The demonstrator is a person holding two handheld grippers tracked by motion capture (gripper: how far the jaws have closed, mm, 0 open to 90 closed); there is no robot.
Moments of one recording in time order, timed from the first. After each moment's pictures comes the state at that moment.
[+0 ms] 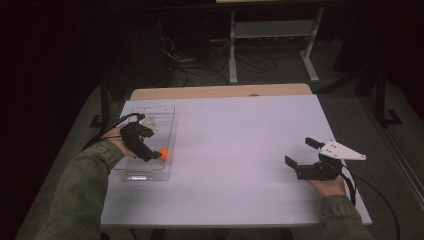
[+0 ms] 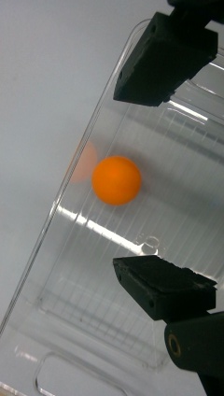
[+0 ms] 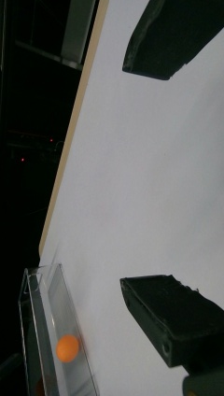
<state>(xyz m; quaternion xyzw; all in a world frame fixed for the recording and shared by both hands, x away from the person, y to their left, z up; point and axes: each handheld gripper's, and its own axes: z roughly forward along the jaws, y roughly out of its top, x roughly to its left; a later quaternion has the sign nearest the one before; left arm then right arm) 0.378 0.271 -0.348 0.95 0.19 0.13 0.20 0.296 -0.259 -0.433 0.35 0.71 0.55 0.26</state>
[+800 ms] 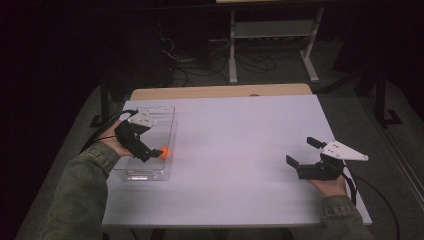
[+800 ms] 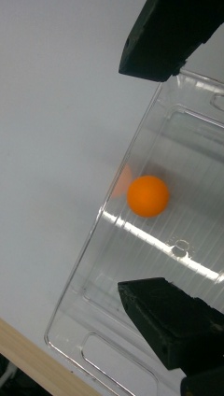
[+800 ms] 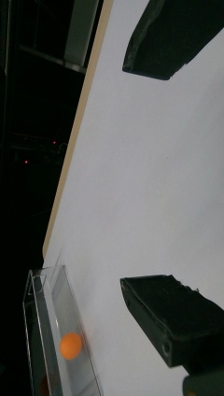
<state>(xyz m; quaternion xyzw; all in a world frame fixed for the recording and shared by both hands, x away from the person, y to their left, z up) 0.365 0.274 -0.330 0.93 0.19 0.14 0.28 0.294 -0.261 -0.430 0.35 0.71 0.55 0.27</state>
